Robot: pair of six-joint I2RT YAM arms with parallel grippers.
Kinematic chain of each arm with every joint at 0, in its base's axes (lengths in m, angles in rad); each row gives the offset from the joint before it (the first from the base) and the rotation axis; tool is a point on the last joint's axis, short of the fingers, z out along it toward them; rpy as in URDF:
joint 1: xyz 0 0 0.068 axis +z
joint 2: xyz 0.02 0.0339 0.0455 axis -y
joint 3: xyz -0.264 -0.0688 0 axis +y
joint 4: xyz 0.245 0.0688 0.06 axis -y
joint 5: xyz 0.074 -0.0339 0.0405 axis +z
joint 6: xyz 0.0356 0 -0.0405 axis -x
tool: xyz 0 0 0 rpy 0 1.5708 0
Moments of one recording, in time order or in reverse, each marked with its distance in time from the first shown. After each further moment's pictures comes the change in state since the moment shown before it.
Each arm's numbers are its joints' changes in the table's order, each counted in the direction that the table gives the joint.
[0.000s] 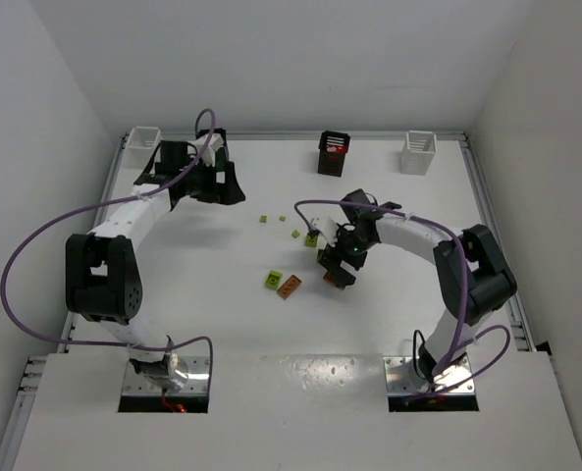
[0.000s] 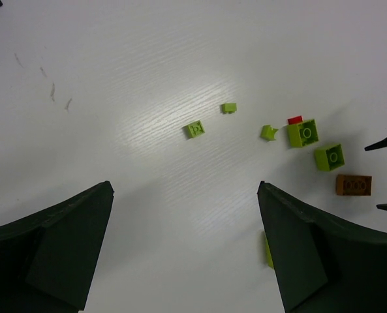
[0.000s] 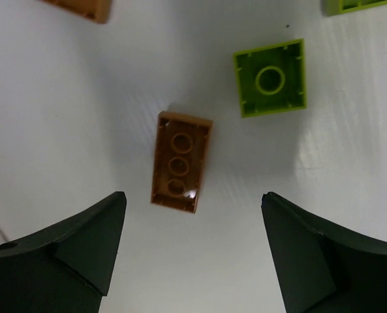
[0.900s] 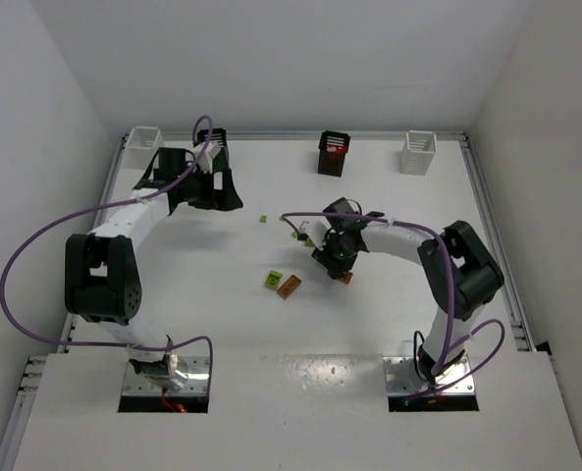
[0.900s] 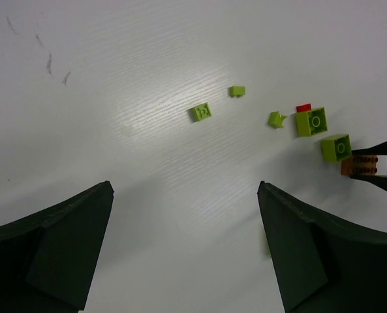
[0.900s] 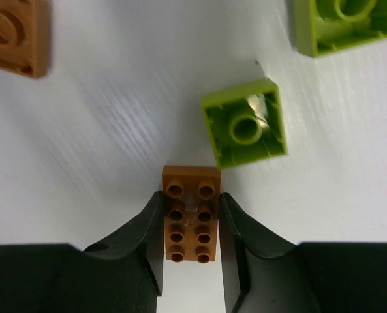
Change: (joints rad) left arm 0.019 0.004 0.056 0.008 -0.002 0.007; right arm 0.110 -0.068 0.034 0.206 -0.197 -0.147
